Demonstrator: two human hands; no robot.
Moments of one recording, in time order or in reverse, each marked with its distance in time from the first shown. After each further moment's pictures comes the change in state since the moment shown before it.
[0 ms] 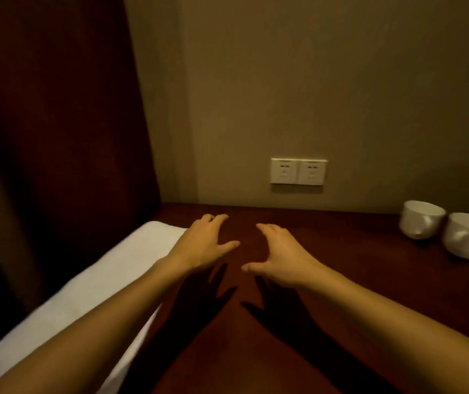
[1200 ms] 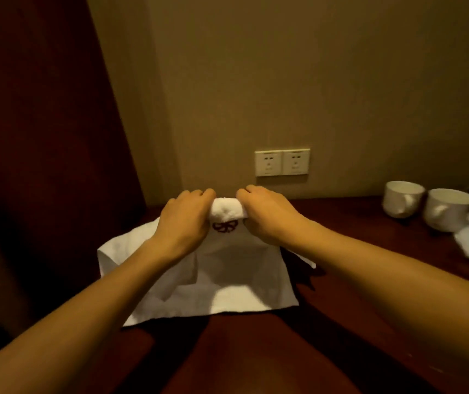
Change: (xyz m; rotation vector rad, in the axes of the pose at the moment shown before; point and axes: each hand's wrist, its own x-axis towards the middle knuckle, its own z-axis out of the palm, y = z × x) left_hand 0.008 0.012 -0.040 0.311 0.285 0.295; right_hand 0.033 -0.013 -0.038 -0.349 0.270 -0.244
